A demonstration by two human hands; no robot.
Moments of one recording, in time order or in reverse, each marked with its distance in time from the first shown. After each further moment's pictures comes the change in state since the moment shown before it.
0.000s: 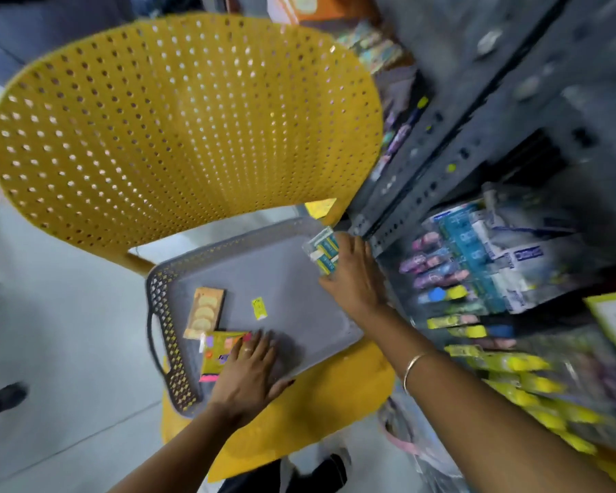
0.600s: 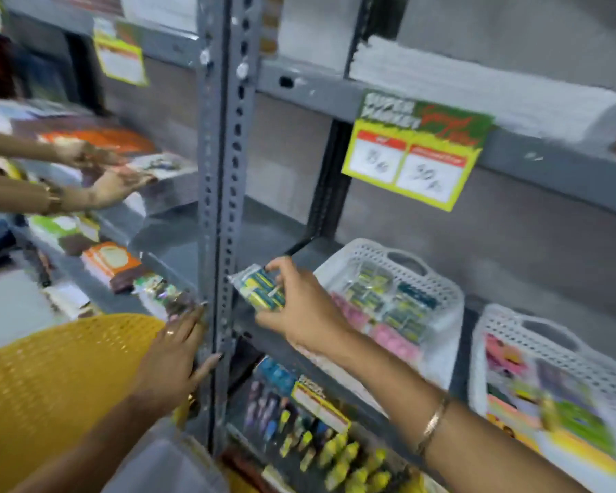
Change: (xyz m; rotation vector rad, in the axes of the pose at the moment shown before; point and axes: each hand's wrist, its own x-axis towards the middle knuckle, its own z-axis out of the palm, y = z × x) left_hand 0.089 0.125 -0.355 -0.019 0.703 0.514; right_hand -0.116 -0.028 -0.392 0.212 0.392 0.052
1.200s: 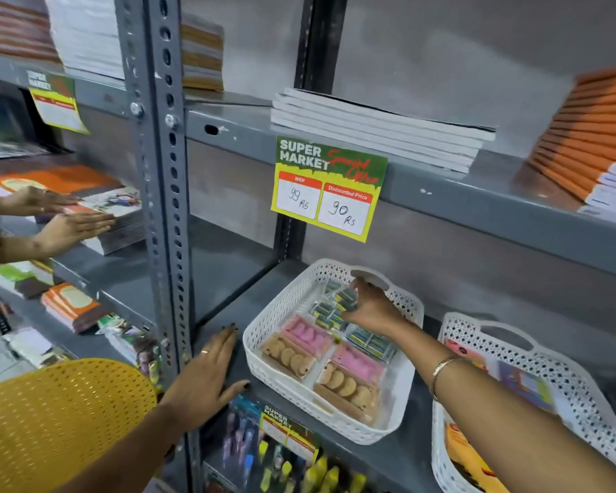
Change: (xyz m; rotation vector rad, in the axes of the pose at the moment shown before) left_hand 0.050 0.065 0.026 0.002 -0.134 0.173; right_hand 0.016 0.170 -0.081 -0.199 -0.031 0.428
